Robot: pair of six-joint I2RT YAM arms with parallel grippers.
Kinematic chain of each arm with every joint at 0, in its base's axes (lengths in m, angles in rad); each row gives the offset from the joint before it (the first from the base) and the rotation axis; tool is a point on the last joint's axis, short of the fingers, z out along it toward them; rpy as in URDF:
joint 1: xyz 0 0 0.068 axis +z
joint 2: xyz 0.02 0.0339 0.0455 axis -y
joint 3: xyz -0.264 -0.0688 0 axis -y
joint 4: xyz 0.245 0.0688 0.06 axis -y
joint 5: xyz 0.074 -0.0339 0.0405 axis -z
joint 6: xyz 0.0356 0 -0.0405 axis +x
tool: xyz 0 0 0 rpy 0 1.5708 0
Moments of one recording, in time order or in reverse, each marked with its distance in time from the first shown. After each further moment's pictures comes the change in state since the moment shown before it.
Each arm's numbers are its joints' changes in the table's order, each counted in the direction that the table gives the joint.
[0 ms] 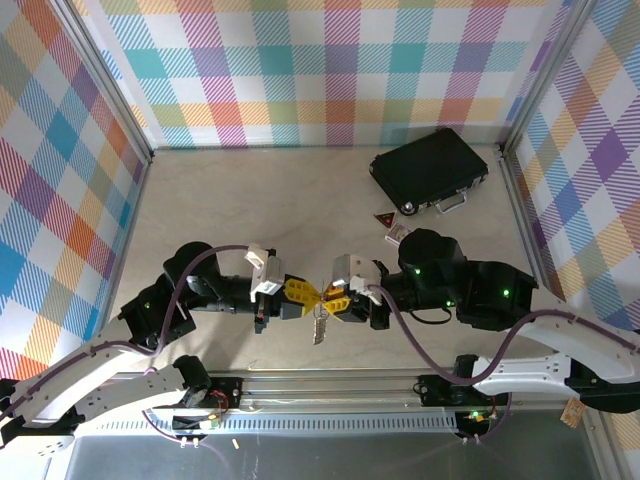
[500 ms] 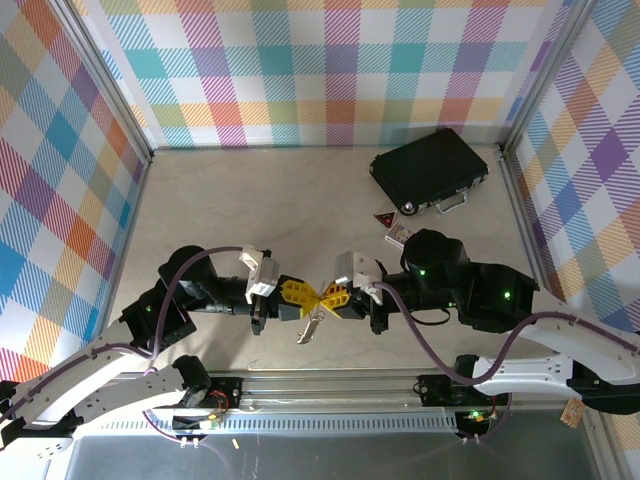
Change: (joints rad) left arm 0.000 0.024 -0.044 0.084 0.024 -0.039; right arm 0.001 0.019 -0.027 0.056 -0.020 0.043
